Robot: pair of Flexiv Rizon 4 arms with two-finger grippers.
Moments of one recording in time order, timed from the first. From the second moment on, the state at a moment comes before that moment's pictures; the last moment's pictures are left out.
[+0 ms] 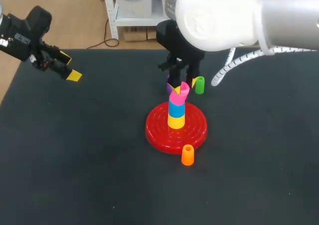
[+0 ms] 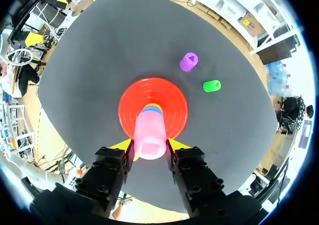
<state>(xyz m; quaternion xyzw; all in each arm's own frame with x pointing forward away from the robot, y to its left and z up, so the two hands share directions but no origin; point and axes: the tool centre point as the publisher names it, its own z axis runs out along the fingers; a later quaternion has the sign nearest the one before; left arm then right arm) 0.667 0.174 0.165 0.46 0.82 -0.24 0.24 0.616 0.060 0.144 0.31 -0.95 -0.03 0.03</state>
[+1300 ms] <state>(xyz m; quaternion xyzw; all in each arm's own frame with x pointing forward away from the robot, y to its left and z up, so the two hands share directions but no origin) 0.667 0.174 0.165 0.46 0.82 -0.24 0.24 0.642 0.091 0.144 0.31 -0.95 -0.05 0.02</state>
